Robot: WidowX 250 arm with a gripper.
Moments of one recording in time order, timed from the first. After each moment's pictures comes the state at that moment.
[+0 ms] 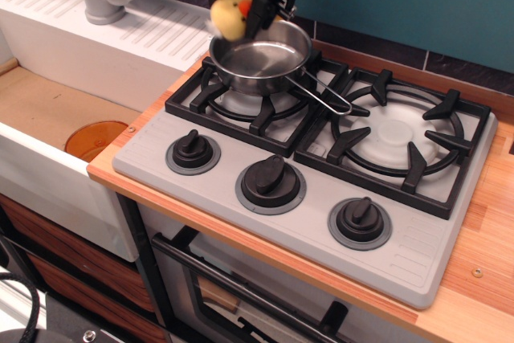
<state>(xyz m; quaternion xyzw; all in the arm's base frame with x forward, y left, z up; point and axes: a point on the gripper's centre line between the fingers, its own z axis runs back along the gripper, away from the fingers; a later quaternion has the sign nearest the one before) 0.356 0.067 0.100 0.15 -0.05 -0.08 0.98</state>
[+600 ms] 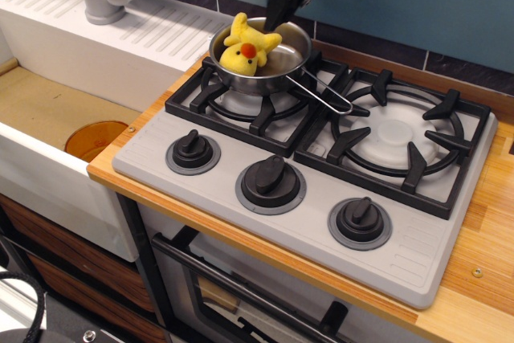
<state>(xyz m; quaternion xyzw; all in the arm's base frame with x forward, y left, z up) 0.359 0.050 0.119 0.16 -0.03 -0.09 0.98</state>
